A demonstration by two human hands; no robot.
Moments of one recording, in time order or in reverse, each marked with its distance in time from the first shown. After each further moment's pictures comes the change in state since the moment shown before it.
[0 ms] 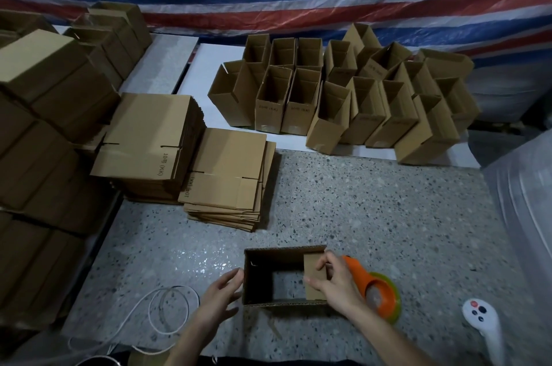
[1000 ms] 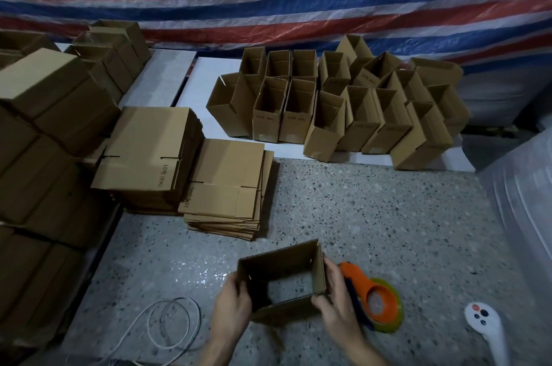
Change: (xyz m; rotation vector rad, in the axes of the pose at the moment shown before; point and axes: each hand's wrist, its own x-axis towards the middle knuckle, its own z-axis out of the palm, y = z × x) left_hand -0.011 0.016 0.042 0.438 0.343 0.273; right_hand -0.038 0.003 0.023 0.364 0.046 -0.149
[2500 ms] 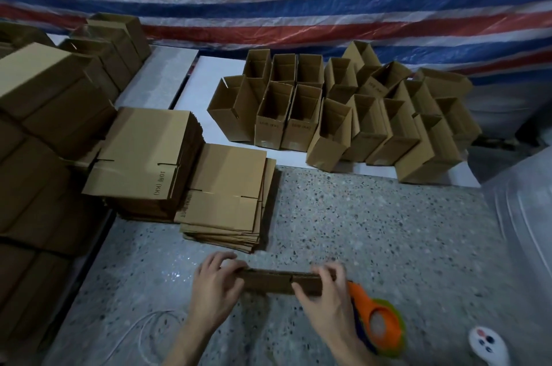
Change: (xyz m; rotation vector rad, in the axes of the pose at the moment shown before) left_hand 0.060 0.010 -0.042 0.456 0.068 0.565; right_hand 0.047 -0.028 0.013 -0.732 0.164 -0.075
